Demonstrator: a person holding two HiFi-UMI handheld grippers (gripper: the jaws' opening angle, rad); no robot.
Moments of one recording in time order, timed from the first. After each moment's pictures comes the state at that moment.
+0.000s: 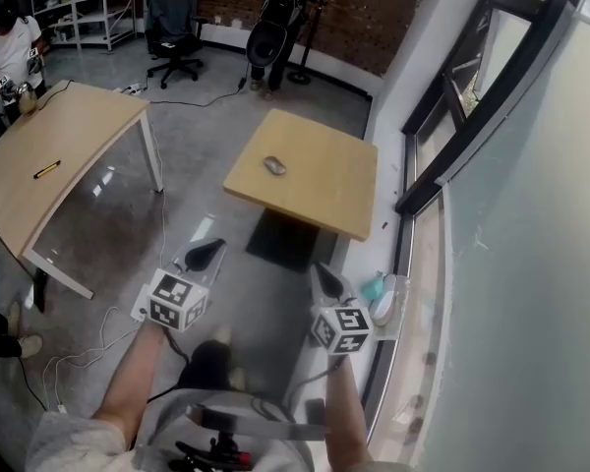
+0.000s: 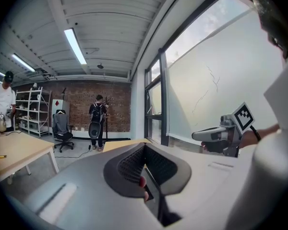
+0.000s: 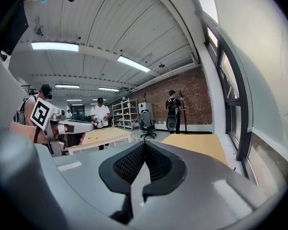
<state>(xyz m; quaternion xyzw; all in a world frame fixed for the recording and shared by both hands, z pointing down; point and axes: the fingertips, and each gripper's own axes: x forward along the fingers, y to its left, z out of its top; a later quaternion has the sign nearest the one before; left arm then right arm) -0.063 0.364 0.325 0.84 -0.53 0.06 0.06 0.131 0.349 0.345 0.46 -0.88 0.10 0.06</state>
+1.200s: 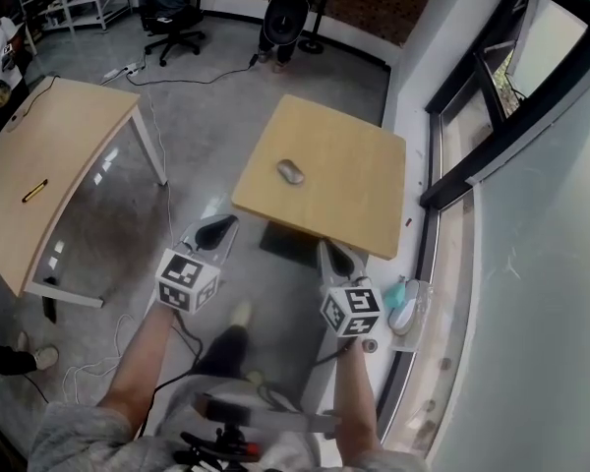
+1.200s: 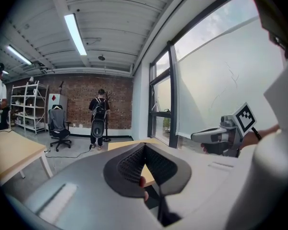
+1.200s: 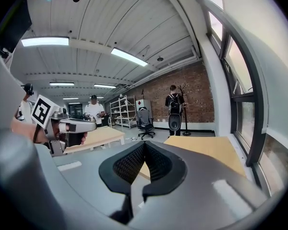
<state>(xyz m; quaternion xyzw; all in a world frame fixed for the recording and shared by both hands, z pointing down) -0.113 0.163 0.342 0.85 -0.52 0.07 0.08 0.069 0.155 0.363 0.46 -0.88 0.11 0.08</state>
